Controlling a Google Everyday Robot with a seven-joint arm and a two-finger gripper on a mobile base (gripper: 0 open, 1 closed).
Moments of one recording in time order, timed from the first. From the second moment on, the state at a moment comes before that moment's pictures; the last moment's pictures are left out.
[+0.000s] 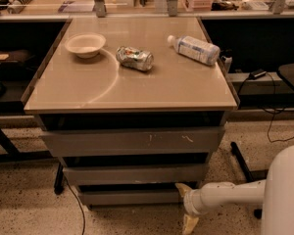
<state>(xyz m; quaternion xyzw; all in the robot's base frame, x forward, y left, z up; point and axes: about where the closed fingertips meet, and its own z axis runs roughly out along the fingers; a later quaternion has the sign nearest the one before) 0.458 -0.146 0.298 -0.72 0.65 0.07 0.21</state>
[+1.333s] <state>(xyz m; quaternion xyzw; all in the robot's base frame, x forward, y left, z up) 0.511 -0.171 0.208 -0.67 0.67 0.05 0.31</state>
